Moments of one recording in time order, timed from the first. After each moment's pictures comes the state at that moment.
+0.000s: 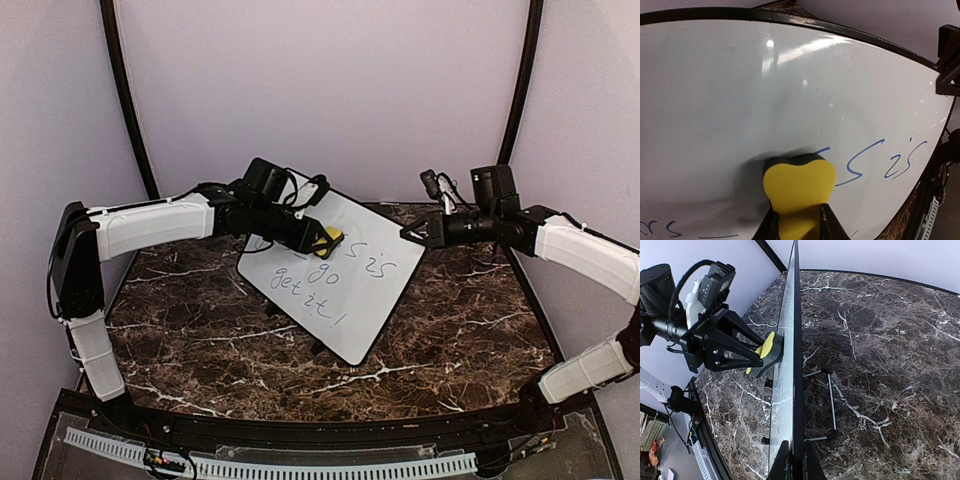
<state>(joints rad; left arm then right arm) -0.74 1.85 1.52 -0.36 0.30 -0.16 0.44 1.31 1.04 -0.29 -0.60 0.23</state>
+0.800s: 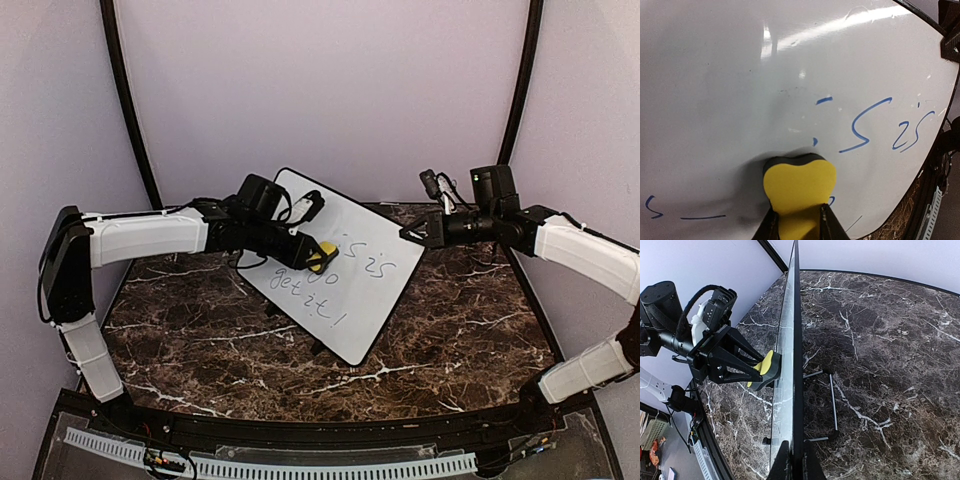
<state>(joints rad) -0.75 1.79 1.38 -0.28 0.30 -0.17 0.44 1.31 1.04 -0.29 -0.61 0.23</state>
